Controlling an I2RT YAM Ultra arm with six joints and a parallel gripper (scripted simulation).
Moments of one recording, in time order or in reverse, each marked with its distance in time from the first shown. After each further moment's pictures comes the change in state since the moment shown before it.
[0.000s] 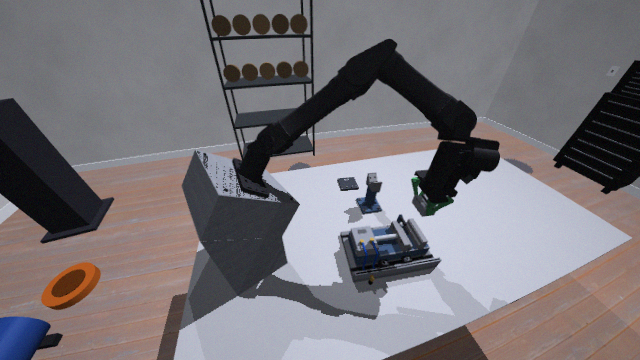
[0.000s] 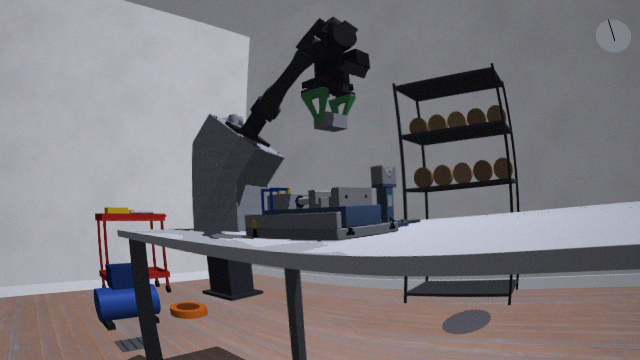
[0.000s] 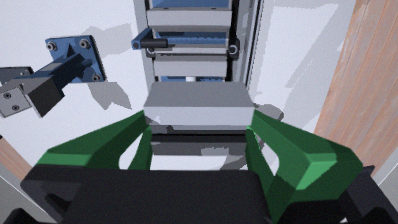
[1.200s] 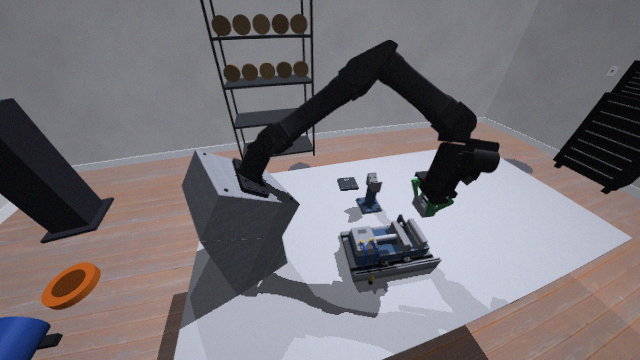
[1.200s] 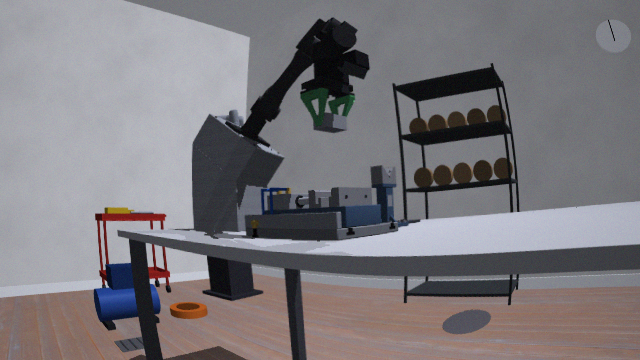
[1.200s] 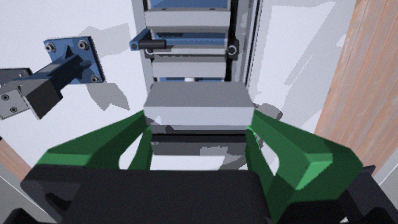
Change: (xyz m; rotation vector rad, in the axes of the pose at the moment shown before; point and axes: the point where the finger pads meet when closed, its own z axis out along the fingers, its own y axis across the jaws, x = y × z) arm 0.000 -0.002 0.003 0.000 0.000 0.004
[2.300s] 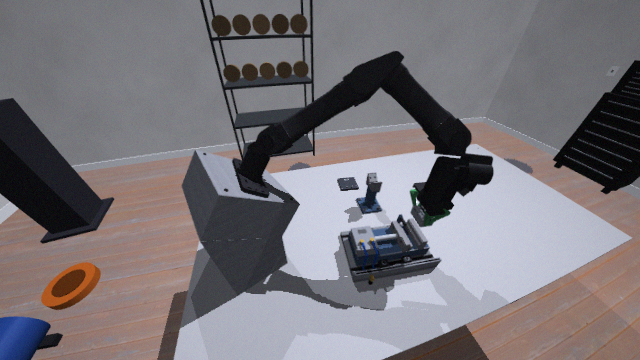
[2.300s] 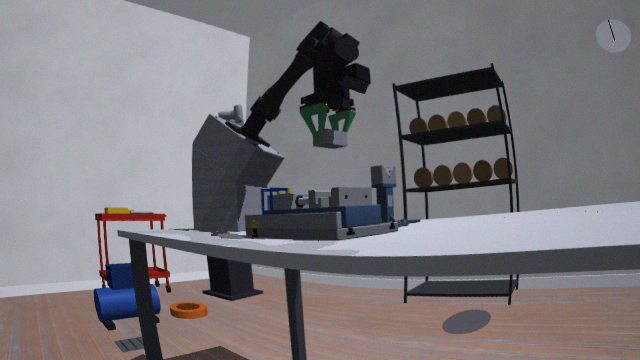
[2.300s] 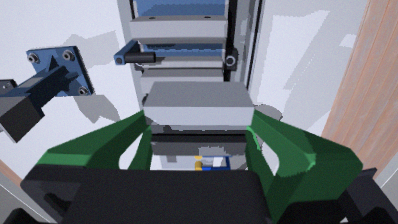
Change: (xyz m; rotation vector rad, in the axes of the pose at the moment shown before) arm -0.004 -0.007 0.036 0.007 -0.006 0.004
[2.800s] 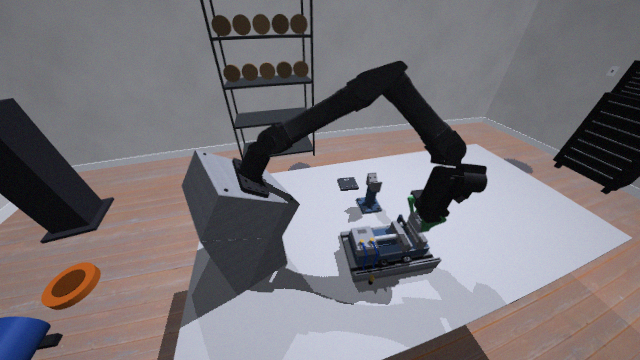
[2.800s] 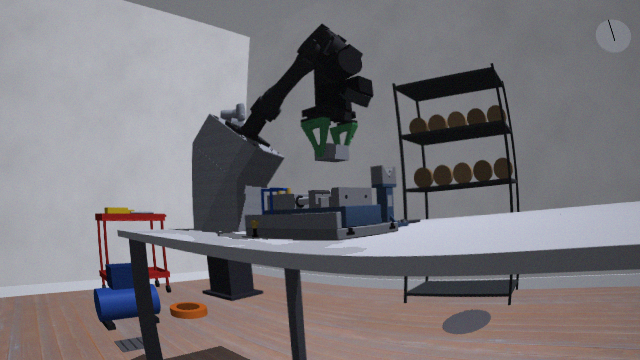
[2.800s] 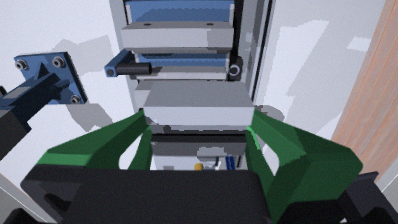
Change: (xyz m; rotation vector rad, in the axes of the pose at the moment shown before) arm -0.002 0.001 0.029 -0.004 0.001 -0.006
